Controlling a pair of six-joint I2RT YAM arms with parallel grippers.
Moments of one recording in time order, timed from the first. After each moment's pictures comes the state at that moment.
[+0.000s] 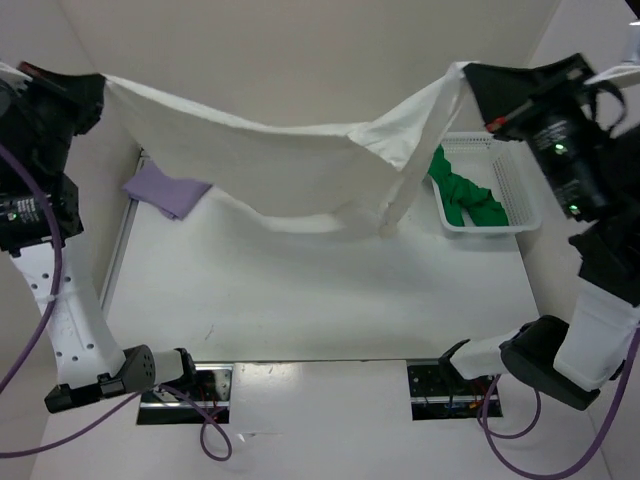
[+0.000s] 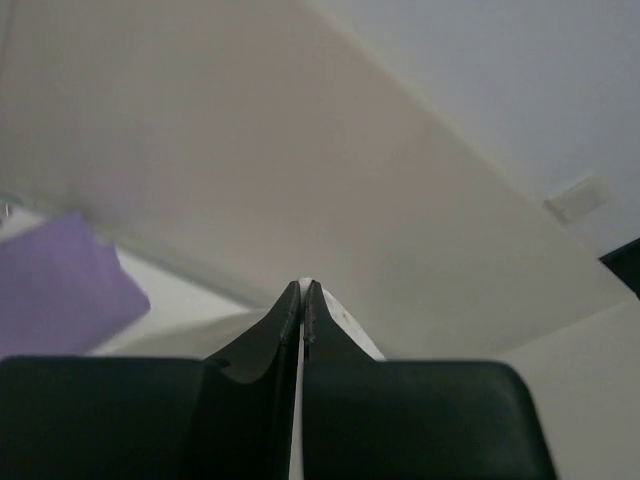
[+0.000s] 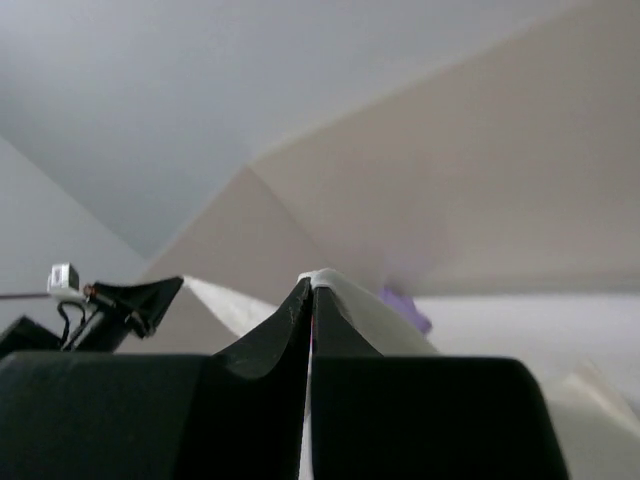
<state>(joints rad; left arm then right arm) 0.30 1.28 1.94 -0.61 0.21 -0.71 0.58 1.35 2.47 -0.86 0.20 0.58</state>
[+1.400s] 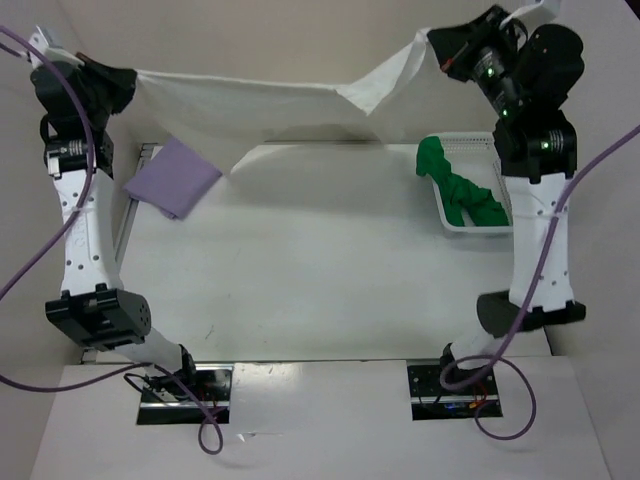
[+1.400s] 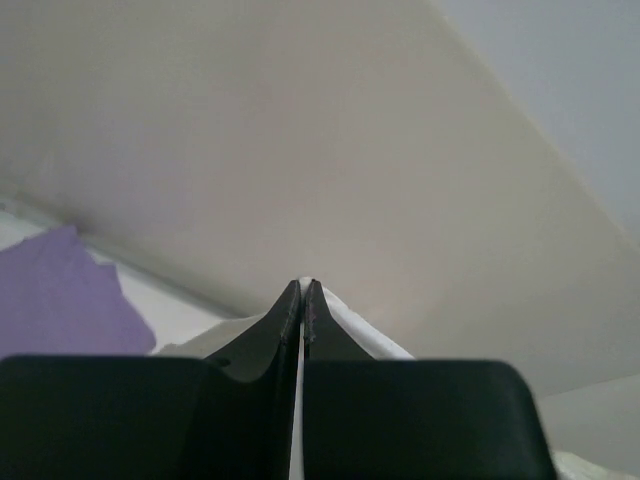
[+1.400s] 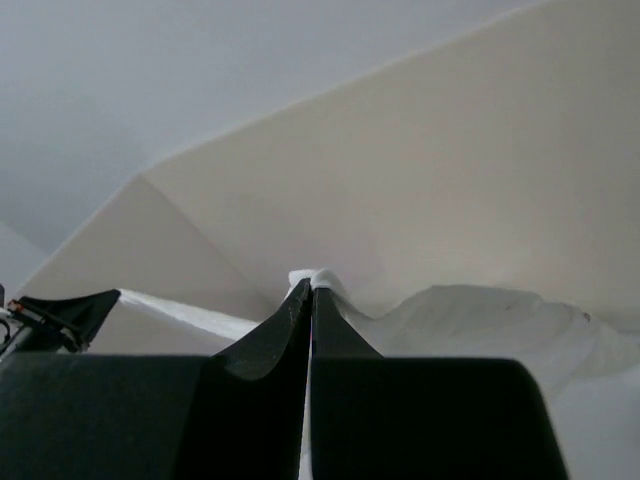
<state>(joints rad) 0.26 1.63 2.02 -0.34 0.15 -0.72 0.15 1.72 2.54 -0.59 -0.18 0.58</state>
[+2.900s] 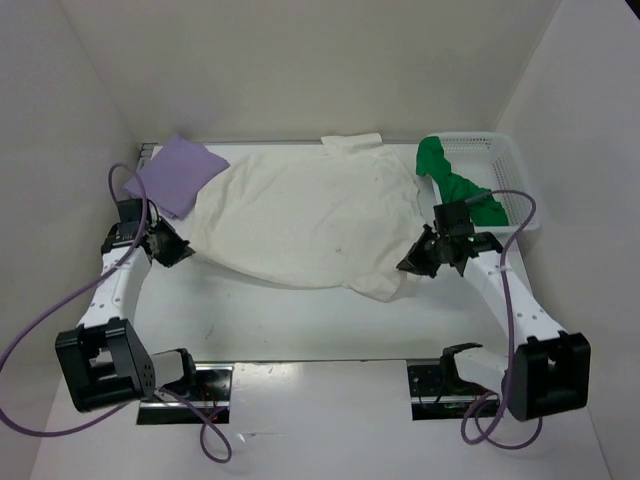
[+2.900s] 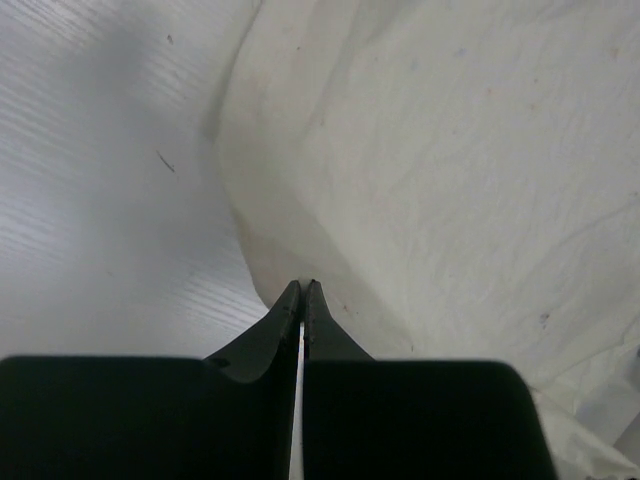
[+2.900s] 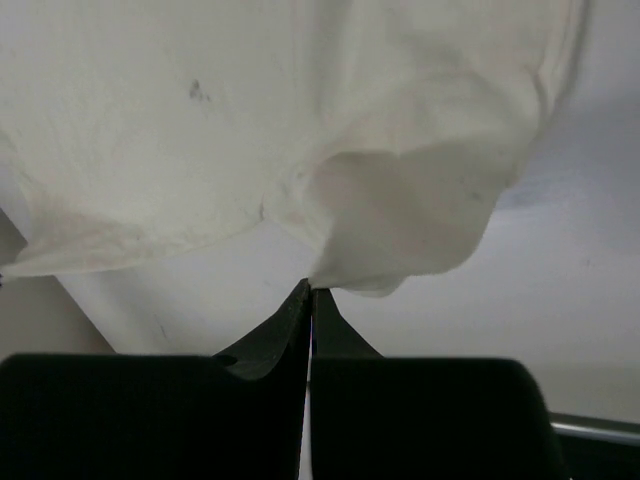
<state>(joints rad) 0.27 1.21 0.86 -0.59 0.19 -0.59 0.16 1.11 0.82 -0.73 -0.23 0.82</state>
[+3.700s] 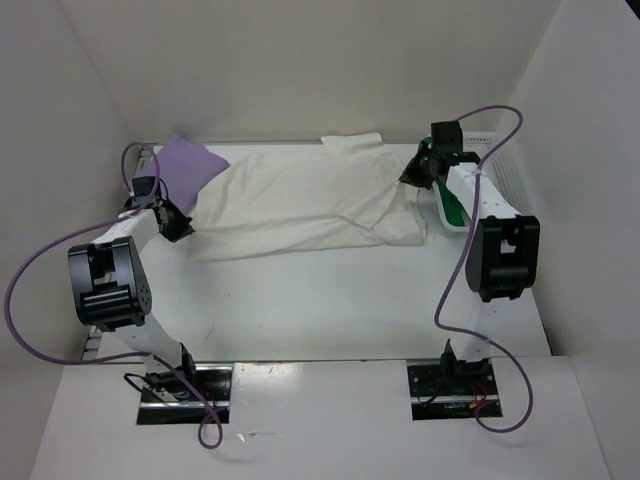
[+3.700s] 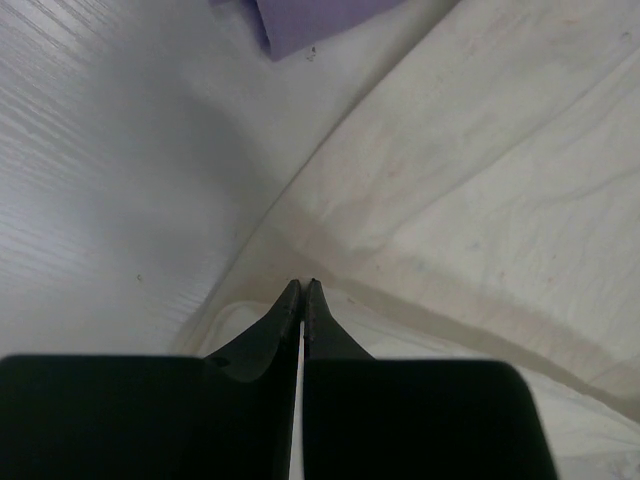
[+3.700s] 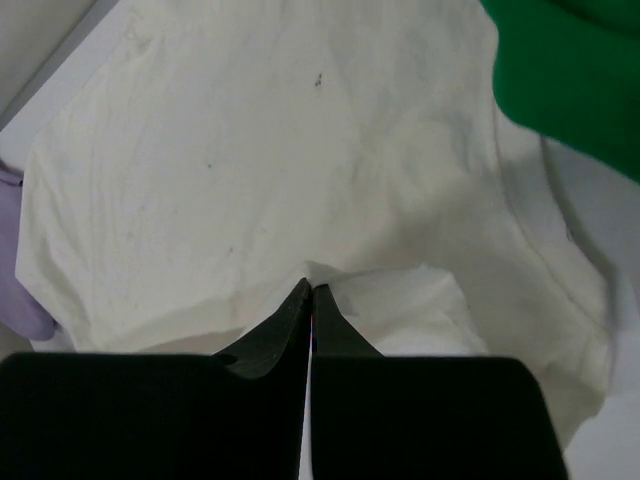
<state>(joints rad) 0.26 1.69 1.07 -0.33 0.12 -0.61 0.05 1.84 1.54 -0.48 -0.14 0.66</state>
